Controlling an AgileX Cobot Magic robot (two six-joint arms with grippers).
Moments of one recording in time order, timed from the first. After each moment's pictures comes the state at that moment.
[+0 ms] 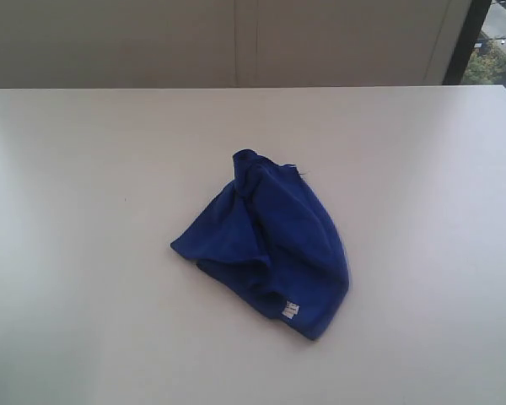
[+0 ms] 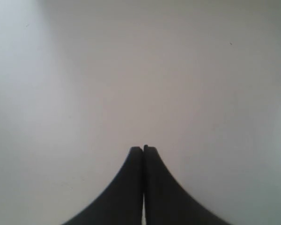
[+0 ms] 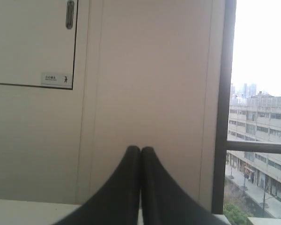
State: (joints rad) left arm 0.07 0.01 0.02 -0.14 0.50 0.13; right arm 0.06 0.00 0.00 0.01 -0.29 -0.04
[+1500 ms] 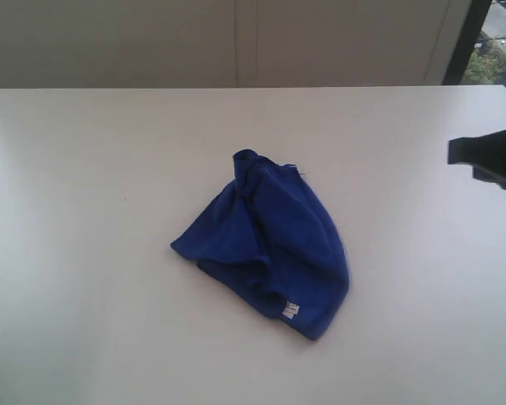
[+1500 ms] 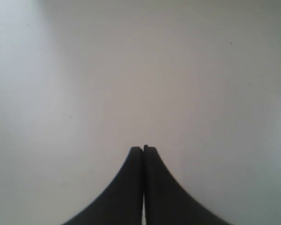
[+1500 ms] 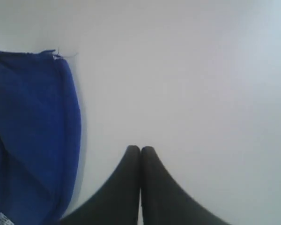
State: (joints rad) left arm 0.07 0.01 0.02 -0.14 0.50 0.13; right arm 0.06 1.17 -0.74 0.28 0.49 -0.14
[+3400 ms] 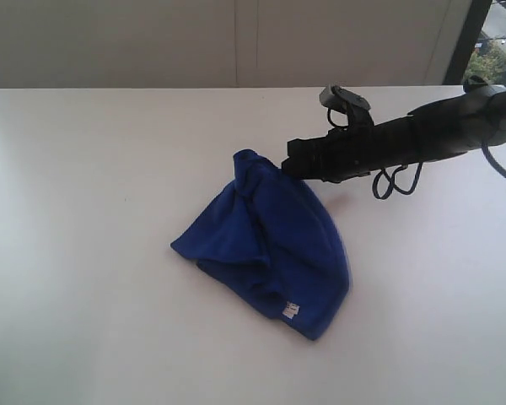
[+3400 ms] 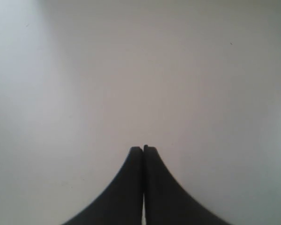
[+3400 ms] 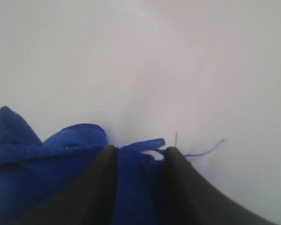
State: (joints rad) left arm 0.07 0.01 0.02 -0.14 0.50 0.13; right arm 0.16 2.23 -1.37 1.44 0.66 -1.24
